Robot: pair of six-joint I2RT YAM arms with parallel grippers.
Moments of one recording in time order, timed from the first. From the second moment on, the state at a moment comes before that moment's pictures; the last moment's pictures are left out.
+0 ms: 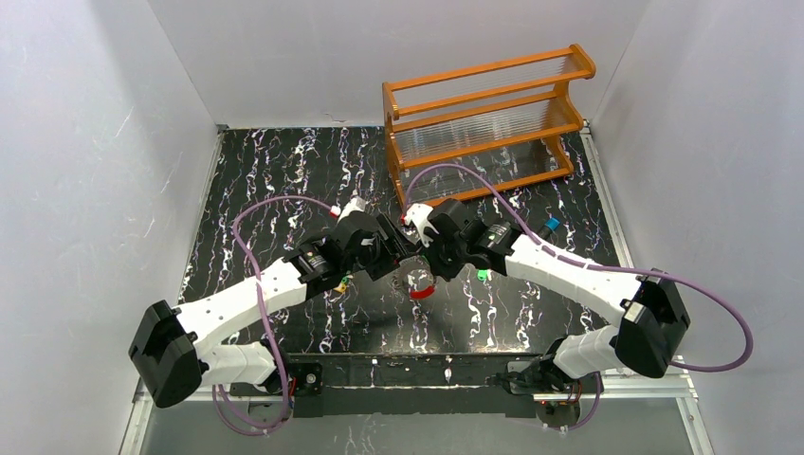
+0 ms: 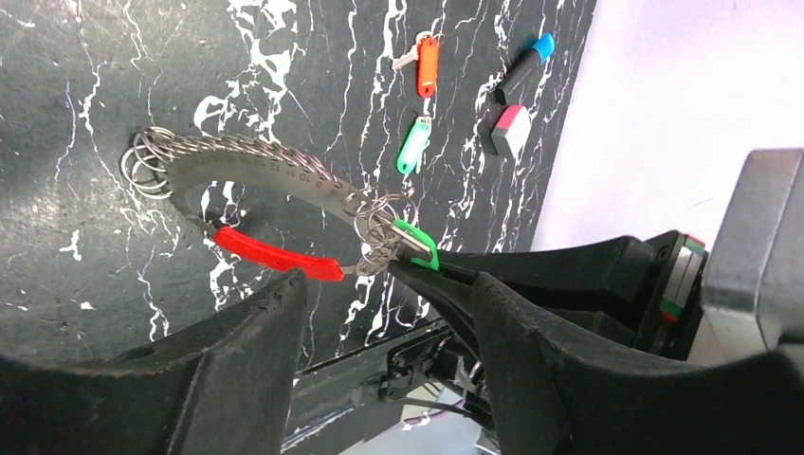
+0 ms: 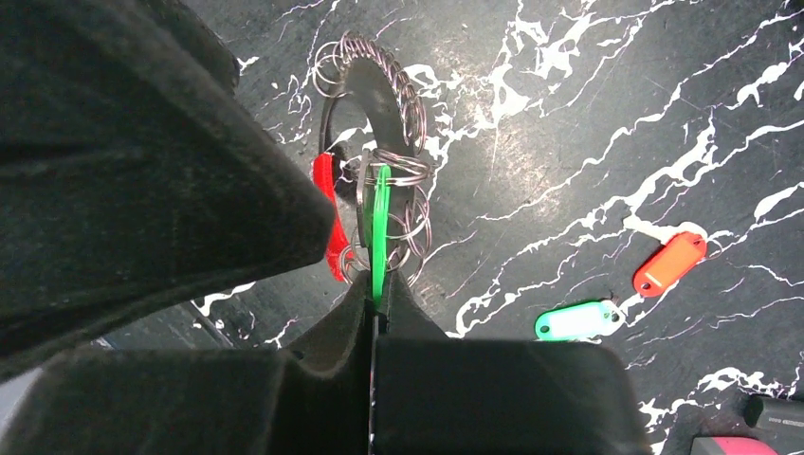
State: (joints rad) left arm -0.86 1.19 0.86 -0.33 -0.09 -1.23; right arm 0.91 1.38 1.08 -0.65 -0.07 -0.02
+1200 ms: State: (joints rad) left arm -0.89 1.34 0.82 -0.21 -0.14 -1.45; right arm 0.98 1.38 0.96 -0.47 0.05 0.00
